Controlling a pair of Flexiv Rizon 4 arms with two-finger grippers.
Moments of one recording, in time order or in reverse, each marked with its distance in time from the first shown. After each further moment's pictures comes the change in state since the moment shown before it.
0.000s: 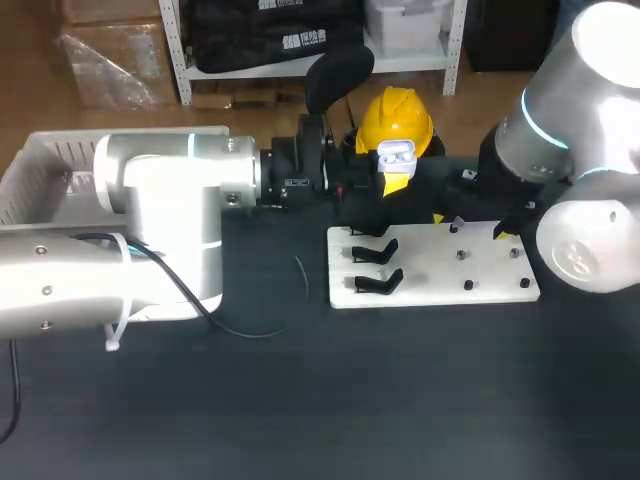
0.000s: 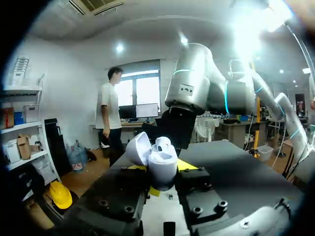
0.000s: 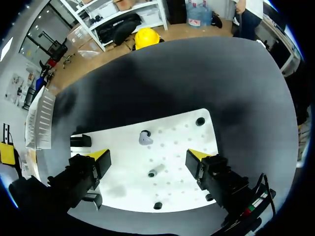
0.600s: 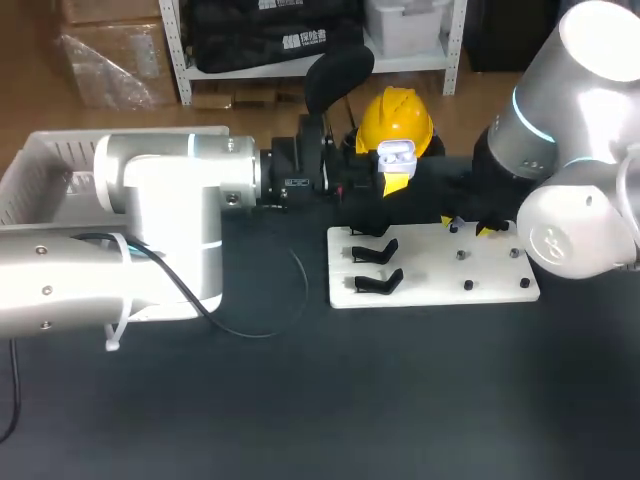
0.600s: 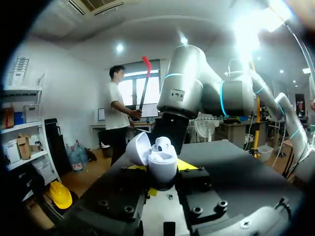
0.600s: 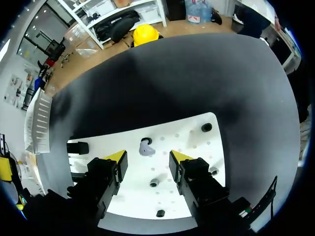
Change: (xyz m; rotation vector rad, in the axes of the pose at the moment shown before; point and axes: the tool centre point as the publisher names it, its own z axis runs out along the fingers) left arm 0.000 0.000 0.000 0.000 0.000 0.000; right arm -0.007 0.002 0.015 0.001 0.029 0.020
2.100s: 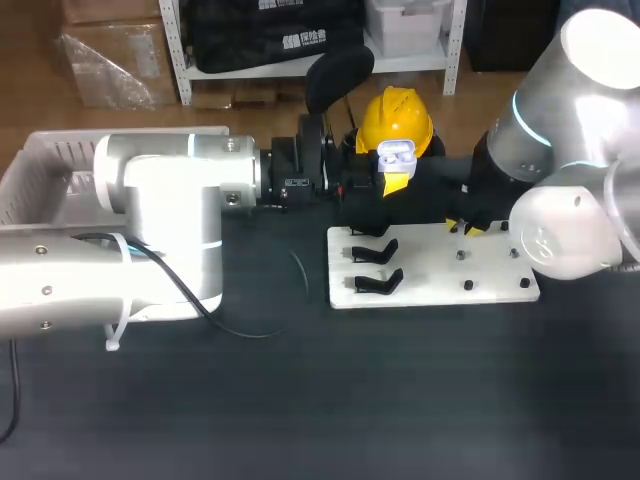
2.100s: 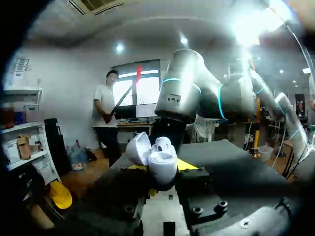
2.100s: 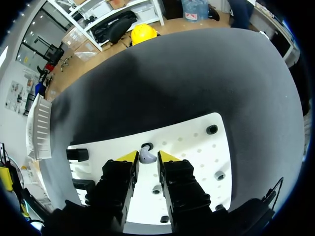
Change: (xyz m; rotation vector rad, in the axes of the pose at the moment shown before) left arm 0.000 0.000 0.000 0.000 0.000 0.000; right arm -0.004 0.002 0.010 -0.023 0.000 0.042
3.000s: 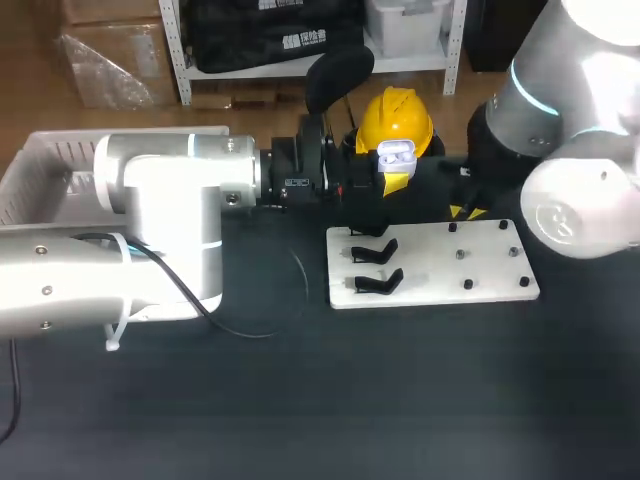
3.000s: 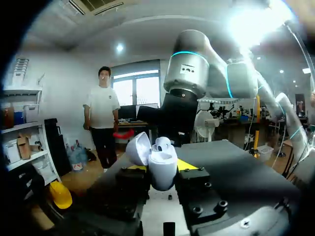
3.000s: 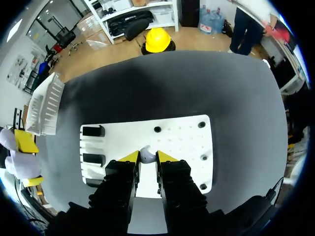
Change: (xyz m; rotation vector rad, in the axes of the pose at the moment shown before) left arm 0.000 0.000 0.000 0.000 0.000 0.000; right arm 0.017 0.017 -0.065 0.047 0.007 -0.200
